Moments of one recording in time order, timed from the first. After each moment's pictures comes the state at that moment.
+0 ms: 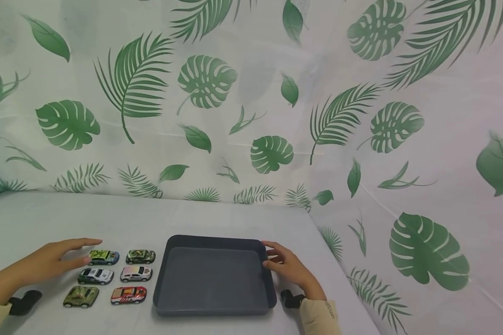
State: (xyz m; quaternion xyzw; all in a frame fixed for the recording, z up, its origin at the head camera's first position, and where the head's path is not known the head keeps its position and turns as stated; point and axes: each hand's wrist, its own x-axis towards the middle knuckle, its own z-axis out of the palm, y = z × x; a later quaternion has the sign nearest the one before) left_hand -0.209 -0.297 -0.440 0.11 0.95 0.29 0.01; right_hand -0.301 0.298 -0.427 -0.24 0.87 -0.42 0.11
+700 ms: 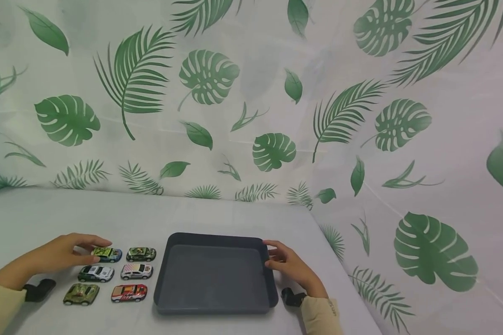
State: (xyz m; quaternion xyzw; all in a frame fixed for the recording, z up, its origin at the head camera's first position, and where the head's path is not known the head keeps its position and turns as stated) left_hand -0.231 -0.295 -0.441 0.16 0.92 0.35 0.05; right_hand -0.308 0.302 -0.435 -0.22 0.85 -0.46 0.15
